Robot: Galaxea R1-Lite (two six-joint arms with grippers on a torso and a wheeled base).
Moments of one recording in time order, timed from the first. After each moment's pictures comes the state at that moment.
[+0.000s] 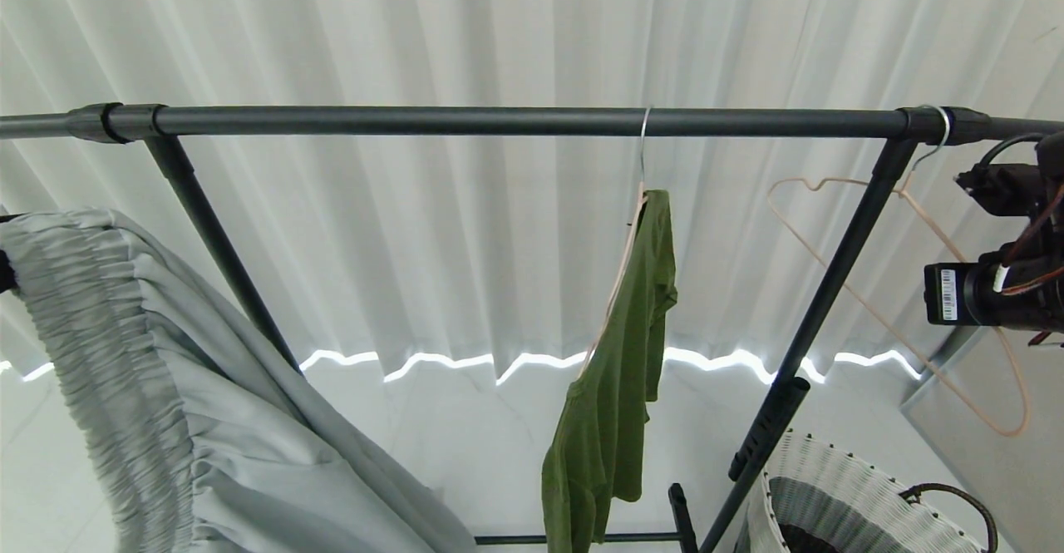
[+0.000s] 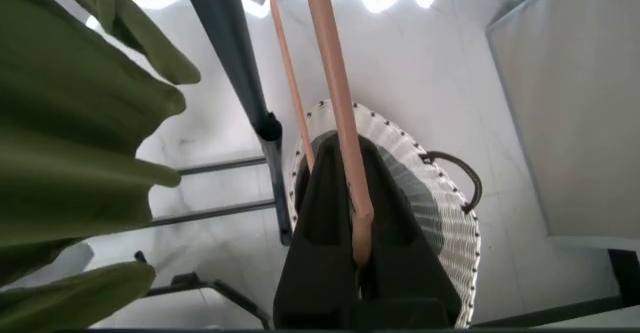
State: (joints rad) left arm -0.64 0.90 -0.98 0.24 0.45 0.44; right arm 0.23 1.46 -1.08 0.23 -0.28 0.18
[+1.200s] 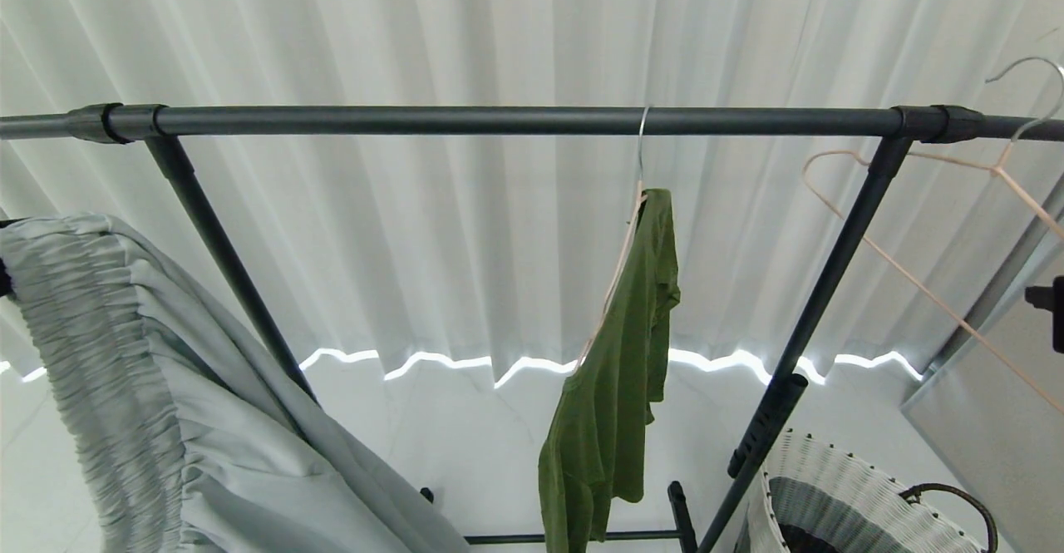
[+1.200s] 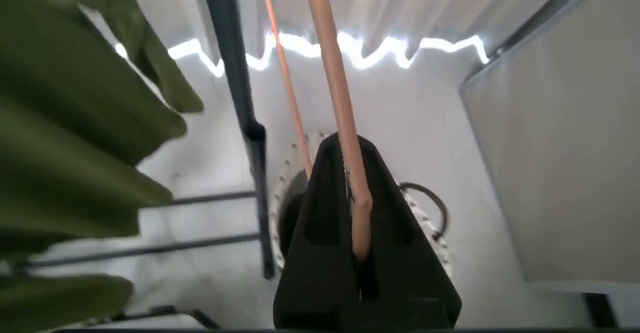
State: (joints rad) left arm -0.64 0.89 -0.97 0.24 0.45 0.46; right arm 0.24 1.14 -0.94 0.23 -0.29 0.05
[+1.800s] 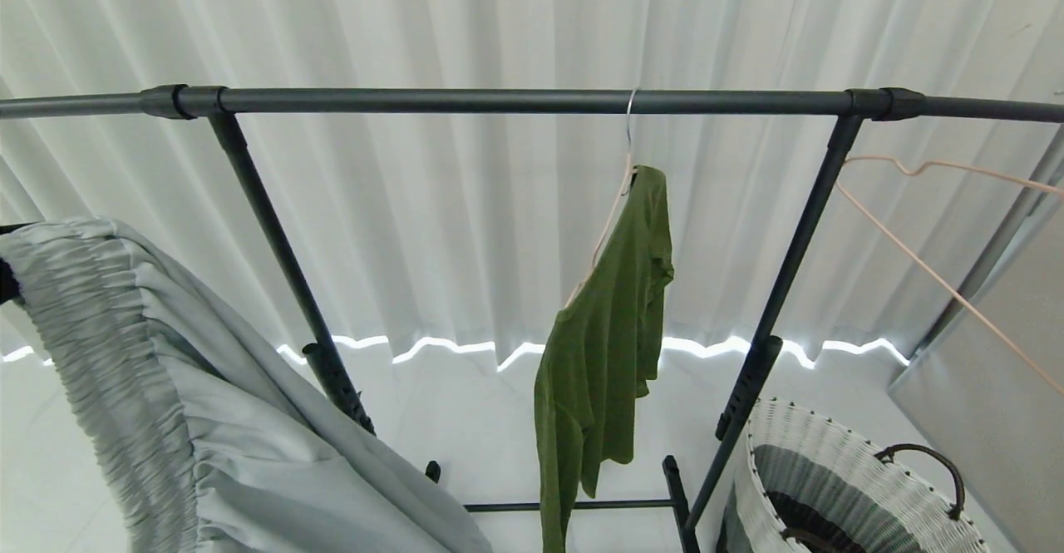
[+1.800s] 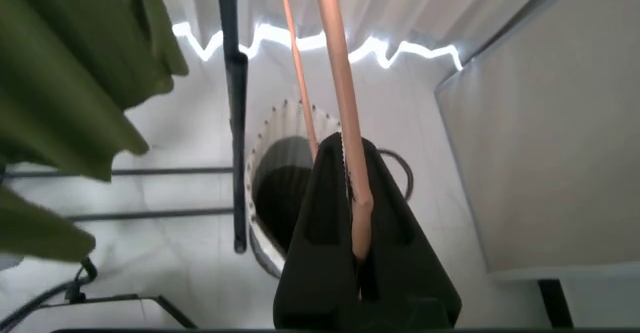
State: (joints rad) left arm -0.64 0.89 -0.96 0.24 0.45 0.47; right arm 0.24 0.95 -0.82 0.25 -0.29 -0.02
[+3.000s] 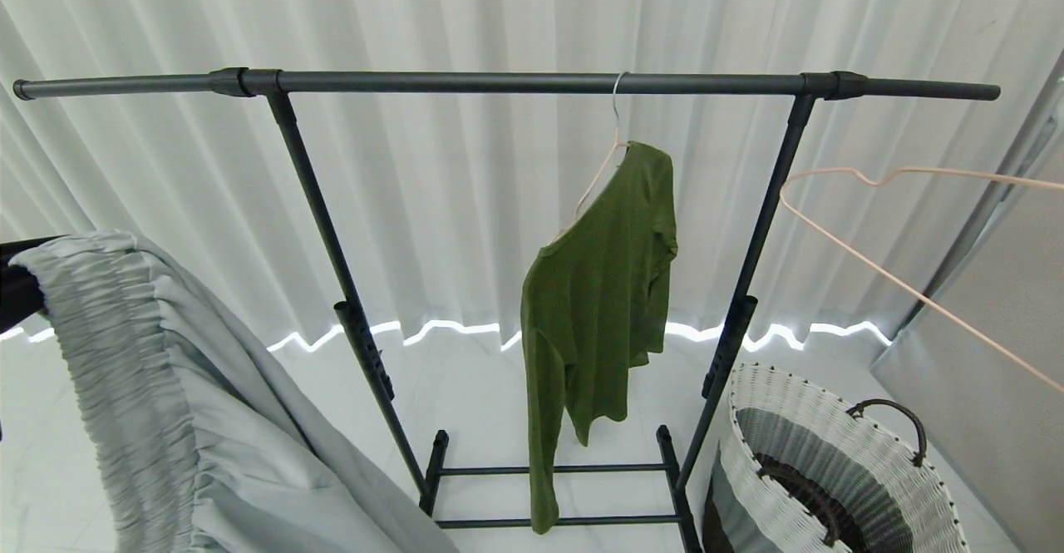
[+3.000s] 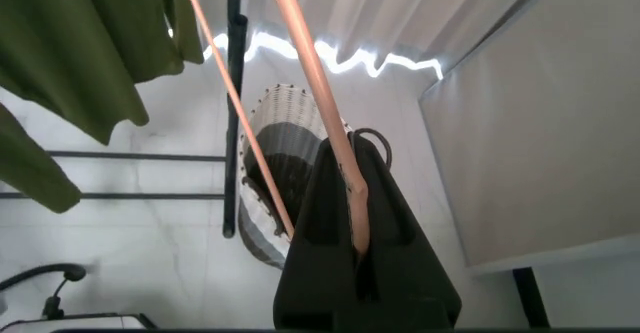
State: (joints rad) left arm -0.63 0.89 -0.90 0.17 0.46 0.47; right arm 0.24 0.88 -0.83 0.24 -0.28 -0.09
